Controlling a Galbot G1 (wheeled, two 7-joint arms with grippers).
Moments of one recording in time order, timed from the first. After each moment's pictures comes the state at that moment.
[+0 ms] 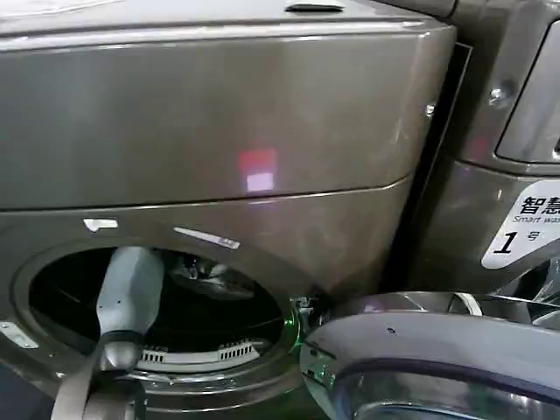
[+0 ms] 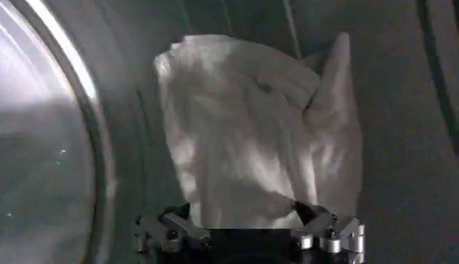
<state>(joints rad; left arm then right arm) 0.21 -1.37 -0.55 -0.78 1.17 -0.22 1.31 -1.57 1.20 2.28 1.66 0.55 -0.06 0.04</state>
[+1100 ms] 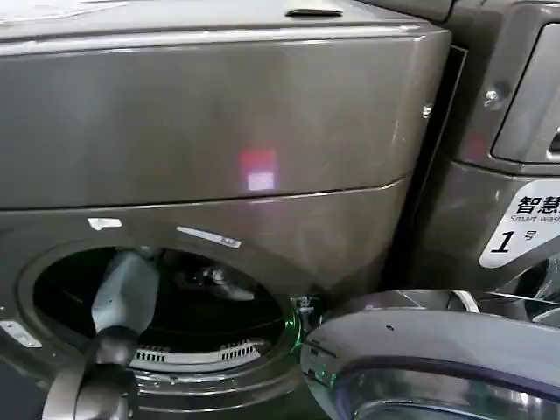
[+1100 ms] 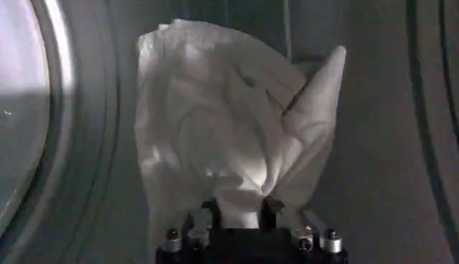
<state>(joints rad) 0.26 -1.35 -0.54 -0.75 0.99 -0.16 1.26 -1.57 1.21 2.26 1.69 0.56 -0.09 0.01</state>
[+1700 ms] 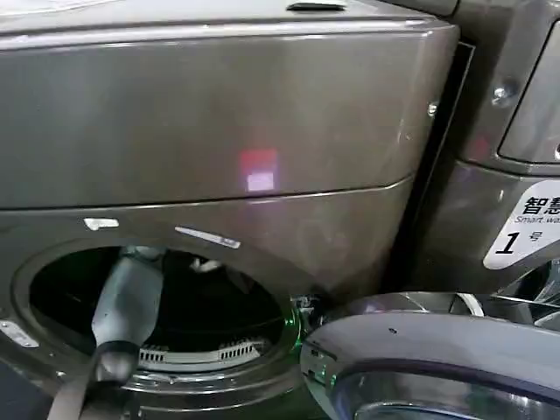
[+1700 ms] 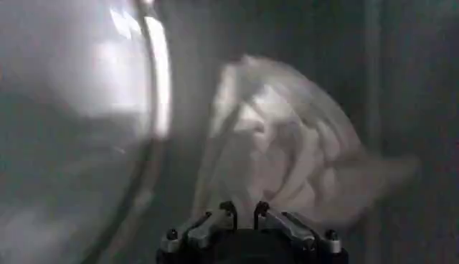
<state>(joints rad) 0.36 -1.41 -0.53 -1.05 0.58 0.11 0.72 -1.55 1.22 2.22 1.73 0.57 -0.11 0.00</state>
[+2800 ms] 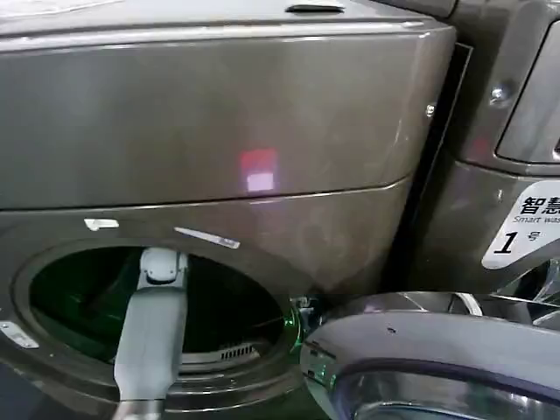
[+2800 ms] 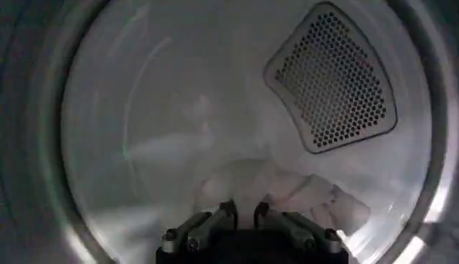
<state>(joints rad) 0.55 -1.49 -0.52 -1.35 0.00 0.33 0.05 -1.56 1.23 2.23 1.79 0.59 -0.12 0.02</state>
